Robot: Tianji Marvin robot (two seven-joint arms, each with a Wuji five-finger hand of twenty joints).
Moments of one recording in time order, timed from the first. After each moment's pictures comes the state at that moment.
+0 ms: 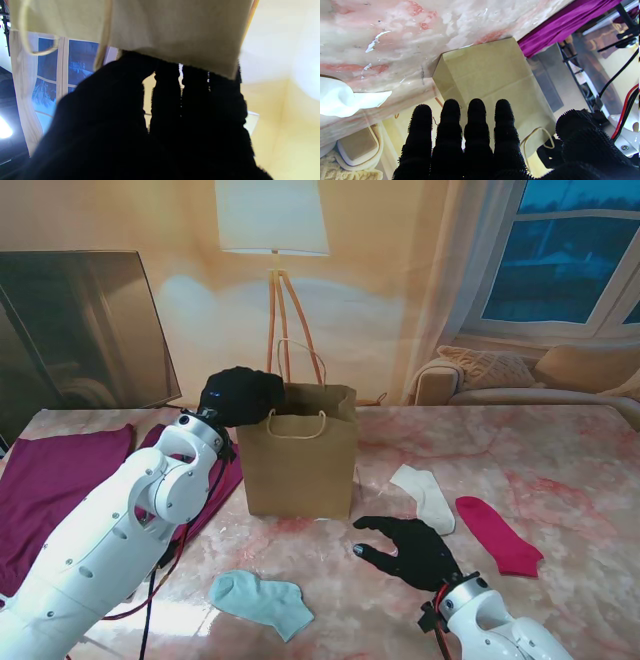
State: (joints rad) left arm 1.14 -1.13 -1.02 -1.53 0.87 0.00 0.15; right arm -1.86 -1.10 1.30 -1.79 -0.74 -0.15 -0.09; left_hand 0.93 -0.68 0.68 -0.08 0.84 -0.20 0.94 0.35 1.22 0.02 0.16 0.72 1.04 0.08 0.49 0.64 0.86 0.07 1.10 0.16; right_hand 0.26 -0.12 0.46 -0.06 0.45 -0.05 0.33 0.43 0.64 -0.01 0.21 0.16 0.58 0.02 0.14 0.31 0.27 0.05 0.65 0.35
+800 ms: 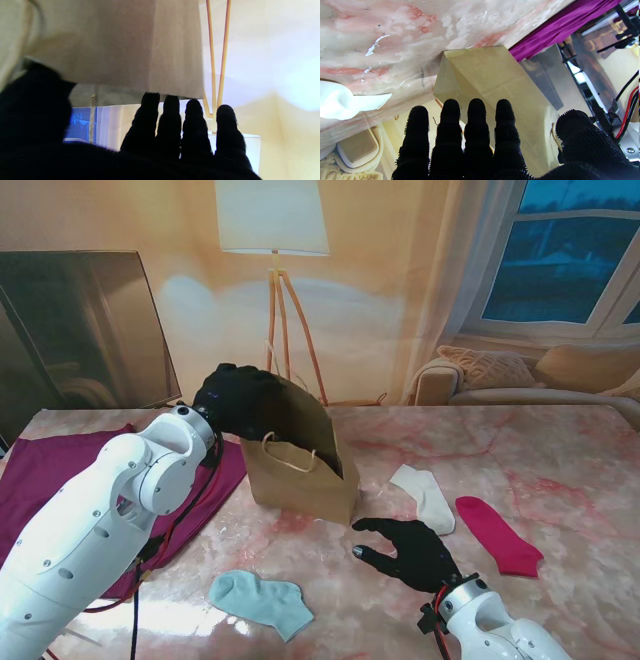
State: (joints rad) left arm 1.13 -1.07 -1.04 -1.65 0.99 0.03 -0.21; right arm -1.86 -1.10 1.30 -1.79 -0.74 -0.16 -0.09; left_hand 0.35 -0.70 0.84 -0.13 0.49 0.14 0.16 0.22 0.46 0.07 0.12 0.26 0.36 0.04 0.14 0.29 0.06 0.12 0.55 0.28; right_hand 0.26 -0.12 0.46 -0.06 0.45 -0.06 0.33 0.43 0.64 -0.01 0.21 0.16 0.58 0.02 0.14 0.32 0.24 0.10 0.66 0.35
